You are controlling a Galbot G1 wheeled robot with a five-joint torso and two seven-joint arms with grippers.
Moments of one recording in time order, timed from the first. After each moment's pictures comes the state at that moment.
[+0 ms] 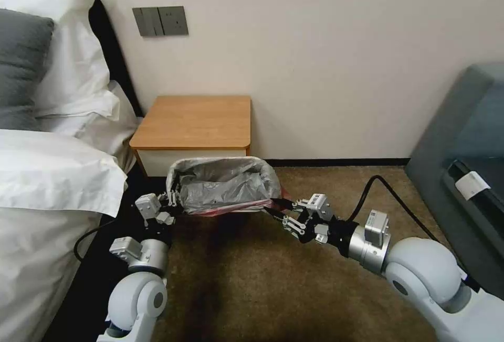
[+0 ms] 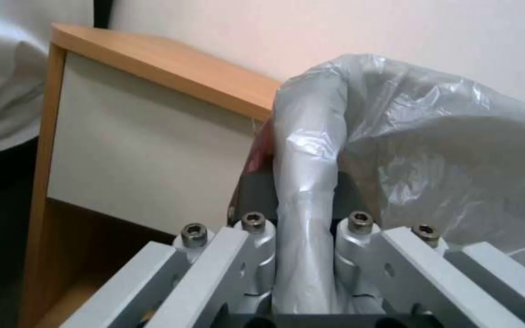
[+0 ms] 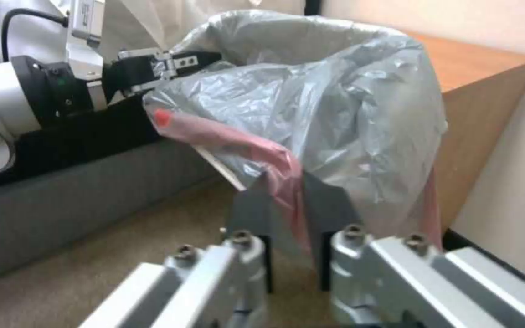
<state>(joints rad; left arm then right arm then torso) 1.47 -1.36 -0.52 -2.05 -0.56 -0.03 -0.08 -1.28 0.85 0.30 2.24 0.45 -0.35 -0.40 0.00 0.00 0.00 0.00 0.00</state>
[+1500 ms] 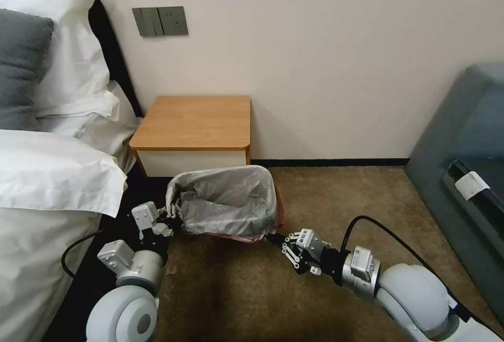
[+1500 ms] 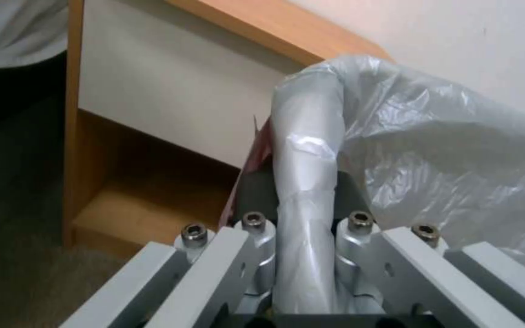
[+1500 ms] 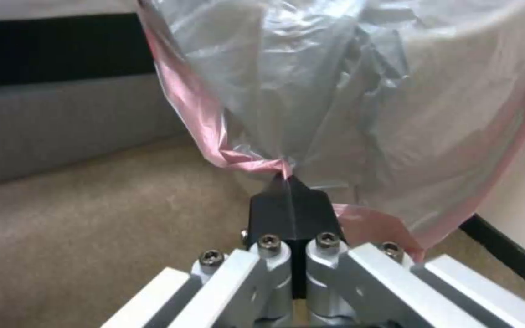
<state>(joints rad) 1.59 -1.35 -0.52 -2.29 -0.66 0.29 -0.27 -1.41 0.94 0.29 2.15 0.13 -0.22 -0.54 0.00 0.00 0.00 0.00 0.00</state>
